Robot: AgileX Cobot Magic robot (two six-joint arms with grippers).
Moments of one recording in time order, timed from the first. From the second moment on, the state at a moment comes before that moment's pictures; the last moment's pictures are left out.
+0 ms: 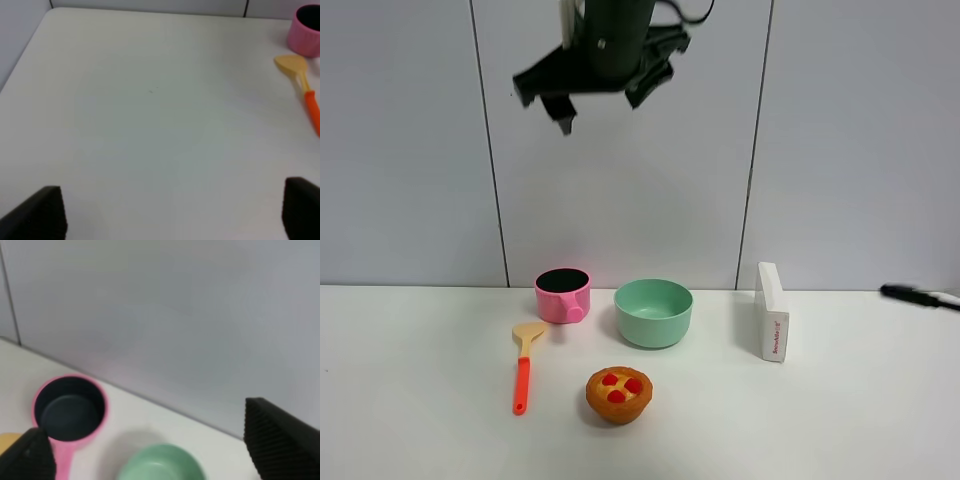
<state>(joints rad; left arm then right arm) 0.15 -0.01 -0.51 -0.05 1.05 0.00 0.88 1.98 -2.01 -0.67 0.91 0.38</state>
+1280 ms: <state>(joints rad) 0.15 -0.01 -0.51 -0.05 1.05 0.00 0.85 1.33 -1.11 -0.25 0.79 0.23</state>
